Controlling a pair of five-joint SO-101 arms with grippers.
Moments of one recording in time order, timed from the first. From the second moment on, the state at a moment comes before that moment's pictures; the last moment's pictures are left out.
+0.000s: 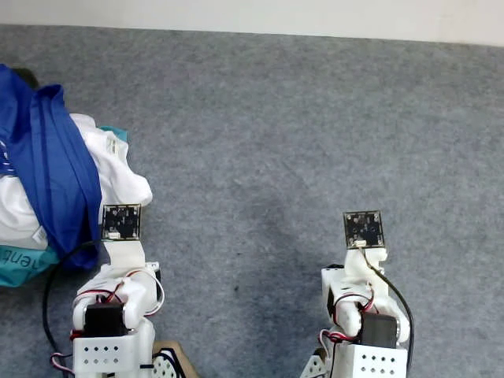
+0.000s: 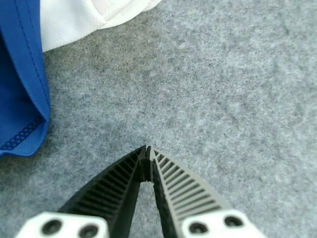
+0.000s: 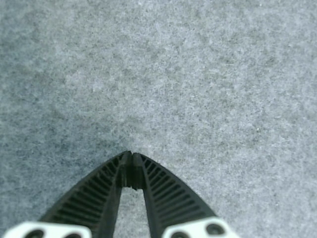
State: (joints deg) left arm -8.8 -103.3 96.1 75.9 2.9; right arm 0.1 -104.4 95.7 71.2 10.8
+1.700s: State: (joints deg) left arm -8.8 -103.3 83.6 74.5 -10.5; right arm 0.1 -104.5 80.7 77.6 10.8
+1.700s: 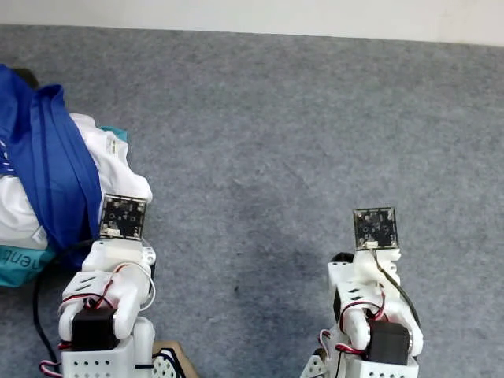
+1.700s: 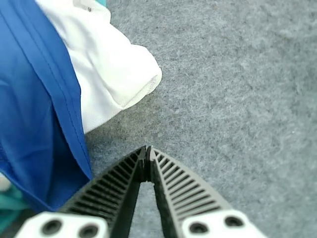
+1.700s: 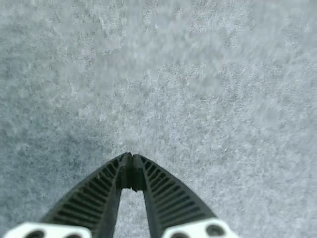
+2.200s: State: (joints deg) left arm -8.8 -103.6 85.0 75.4 -16.0; right arm -0.2 -73.8 63.3 77.9 10.7
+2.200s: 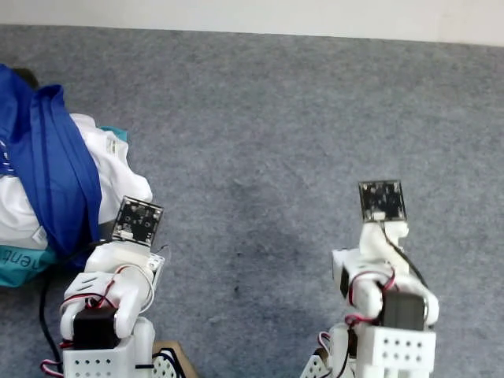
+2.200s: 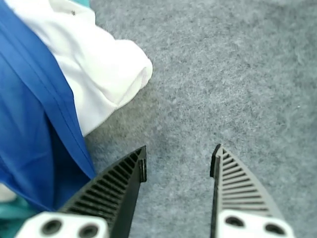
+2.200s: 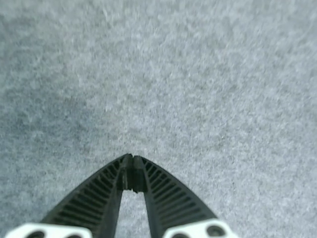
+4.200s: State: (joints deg) left arm -17.9 -65.9 24.0 97.9 -1.3; right arm 2.9 -70.5 44.9 85.7 5.8
